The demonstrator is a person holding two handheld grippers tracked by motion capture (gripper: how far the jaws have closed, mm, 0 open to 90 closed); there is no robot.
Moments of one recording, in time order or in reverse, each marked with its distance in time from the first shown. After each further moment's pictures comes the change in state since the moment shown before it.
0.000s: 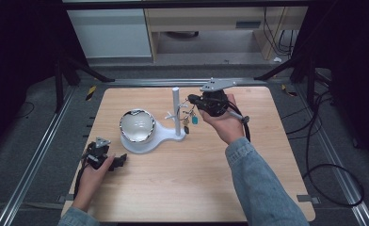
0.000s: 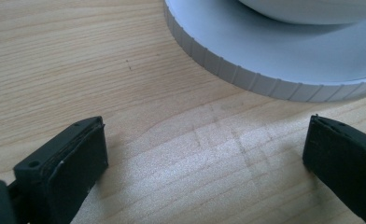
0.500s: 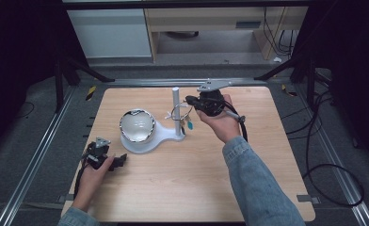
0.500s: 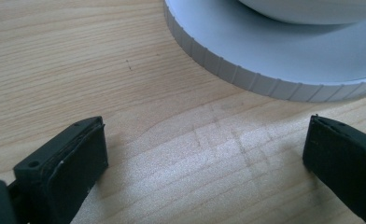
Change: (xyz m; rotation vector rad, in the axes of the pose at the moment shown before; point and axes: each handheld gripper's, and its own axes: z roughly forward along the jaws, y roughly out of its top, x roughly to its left) left arm 0.000 0.000 0.000 0.000 0.001 0.002; right arm -0.001 -0.005 0.015 0.019 0.023 0.016
